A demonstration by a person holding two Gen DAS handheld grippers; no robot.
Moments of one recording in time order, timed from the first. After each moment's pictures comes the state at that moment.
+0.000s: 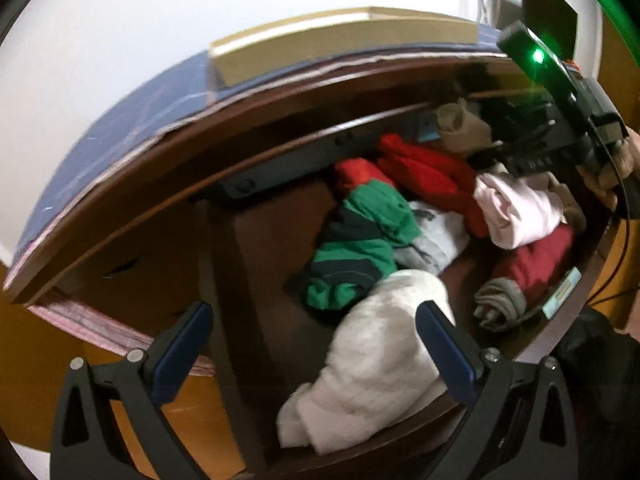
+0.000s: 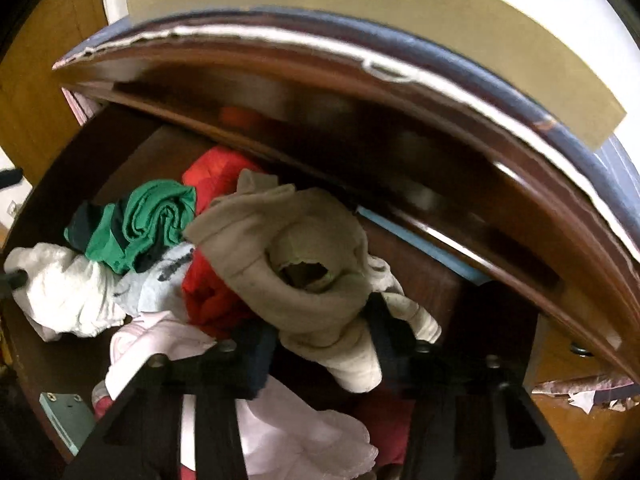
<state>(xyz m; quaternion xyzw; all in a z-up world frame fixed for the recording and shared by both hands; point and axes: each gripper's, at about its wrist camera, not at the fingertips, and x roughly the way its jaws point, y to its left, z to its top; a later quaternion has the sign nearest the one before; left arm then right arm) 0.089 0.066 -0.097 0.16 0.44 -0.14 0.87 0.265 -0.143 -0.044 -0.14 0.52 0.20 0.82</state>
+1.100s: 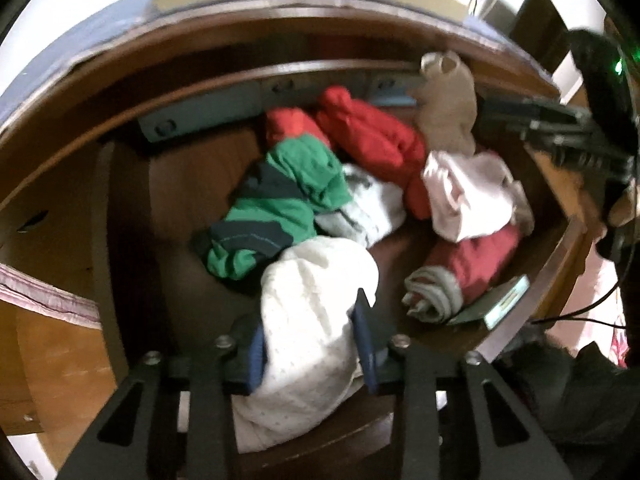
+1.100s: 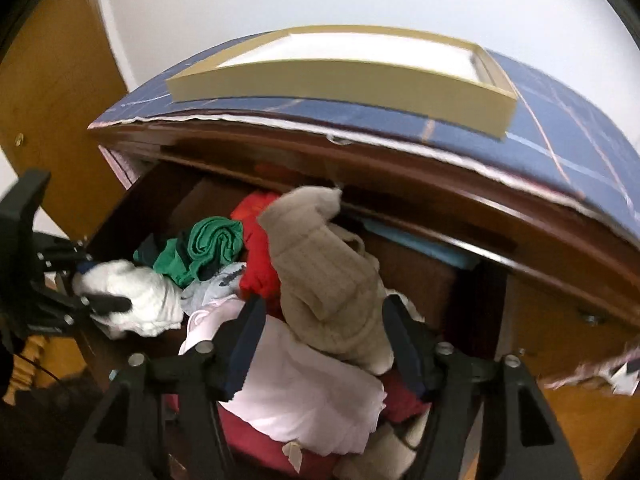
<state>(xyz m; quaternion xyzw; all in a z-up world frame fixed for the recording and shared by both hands) 0.095 0.054 -0.112 0.06 0.54 -0.21 0.81 0.225 -0.181 -0.002 -0.05 0.47 0.23 0.85</state>
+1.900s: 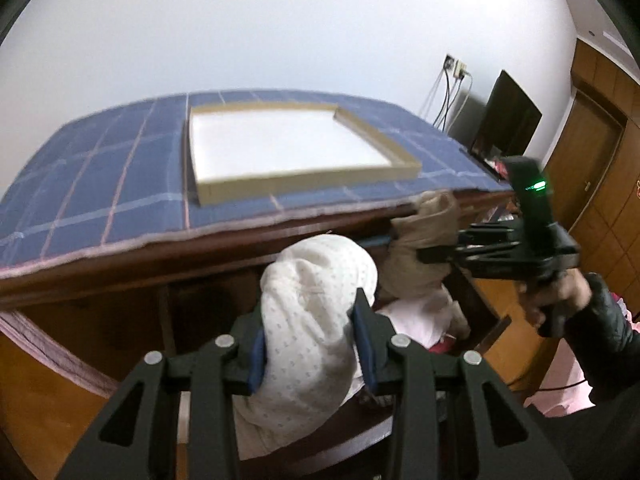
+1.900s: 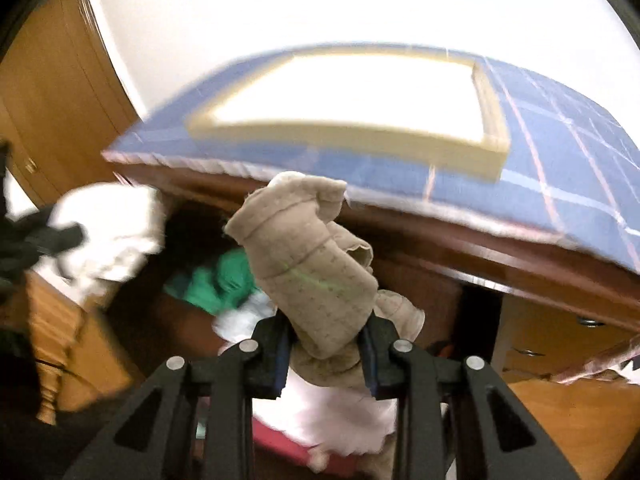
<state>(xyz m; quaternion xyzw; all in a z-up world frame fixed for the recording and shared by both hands) 0.096 0.070 0.013 -0.01 0.38 -0.24 0.89 0.226 -0.197 0.050 0.01 0.46 0.25 0.85</state>
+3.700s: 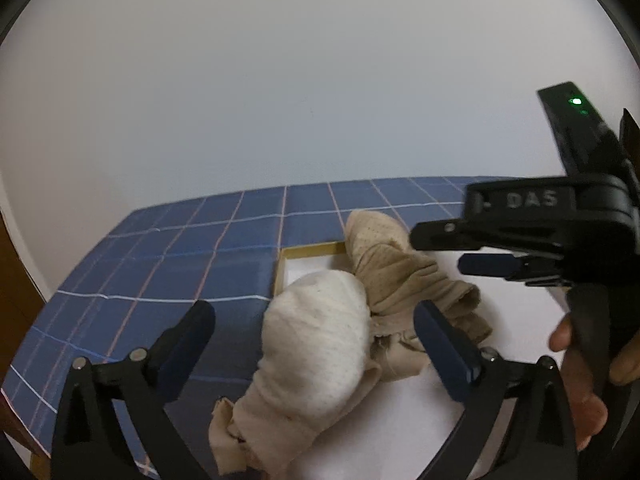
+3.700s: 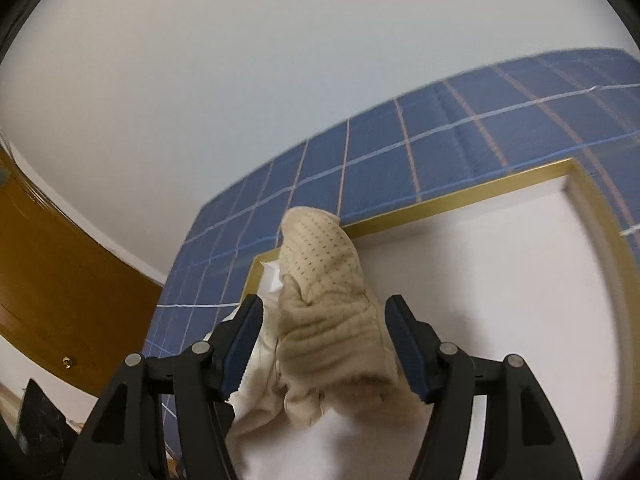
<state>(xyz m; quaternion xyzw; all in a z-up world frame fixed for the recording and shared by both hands) 0.329 0.034 0.028 0.04 0.26 -0.02 0.97 0.488 -0.140 0.090 0.25 0.42 0.19 0.85</state>
